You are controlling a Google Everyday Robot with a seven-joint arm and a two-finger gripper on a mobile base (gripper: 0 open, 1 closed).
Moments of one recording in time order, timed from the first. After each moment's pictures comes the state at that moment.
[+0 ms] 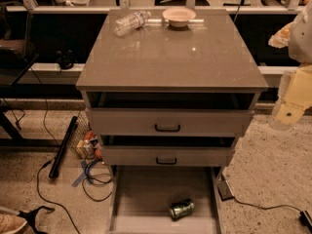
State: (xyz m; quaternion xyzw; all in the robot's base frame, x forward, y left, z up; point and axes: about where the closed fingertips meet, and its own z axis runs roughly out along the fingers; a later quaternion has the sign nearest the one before) arm 0.438 -0.216 0.977 -0.60 0.78 -0.04 0.16
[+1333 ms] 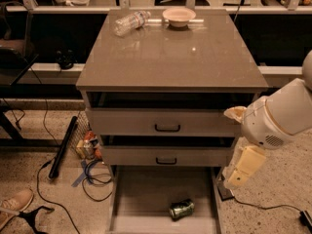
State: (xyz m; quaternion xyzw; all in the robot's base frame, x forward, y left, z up) arm 0.413 -0.163 0.812 -0.61 0.76 0.12 0.20
